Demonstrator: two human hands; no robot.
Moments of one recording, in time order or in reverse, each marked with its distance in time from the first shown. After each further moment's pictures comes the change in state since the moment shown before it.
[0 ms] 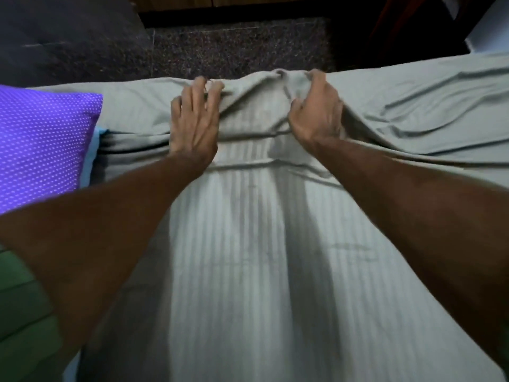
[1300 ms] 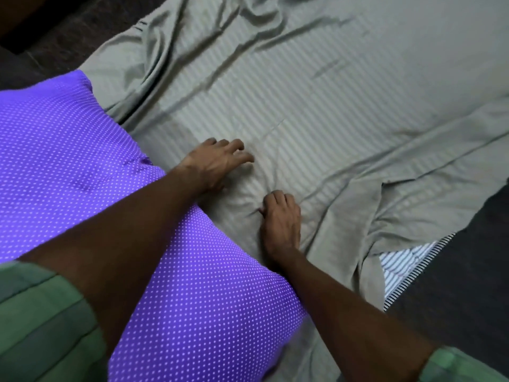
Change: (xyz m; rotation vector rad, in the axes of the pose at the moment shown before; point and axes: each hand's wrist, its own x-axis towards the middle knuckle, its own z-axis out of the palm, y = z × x) left_hand -0.202 -0.103 -0.072 0.134 -0.572 1.305; right_hand -0.506 -0.171 0.104 -0.129 0.031 0.548
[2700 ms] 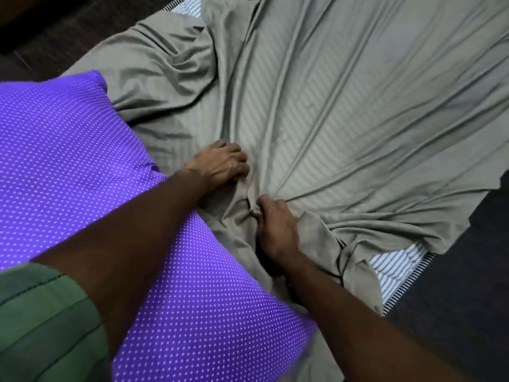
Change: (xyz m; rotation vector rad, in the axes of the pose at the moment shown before) left_hand 0.005 0.008 0.001 0.040 0.179 0.087; right_hand 0.000 -0.003 -0.013 0.189 -0.165 0.031
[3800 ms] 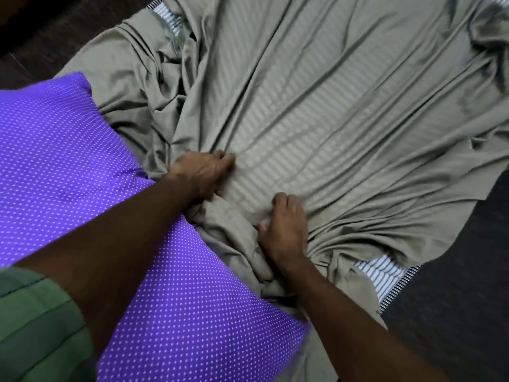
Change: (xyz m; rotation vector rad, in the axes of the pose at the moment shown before) left_hand 0.002 -0.003 0.013 -0.129 -0.250 -0.204; right_hand -0.005 0.015 -0.015 -0.164 -0.002 0.207
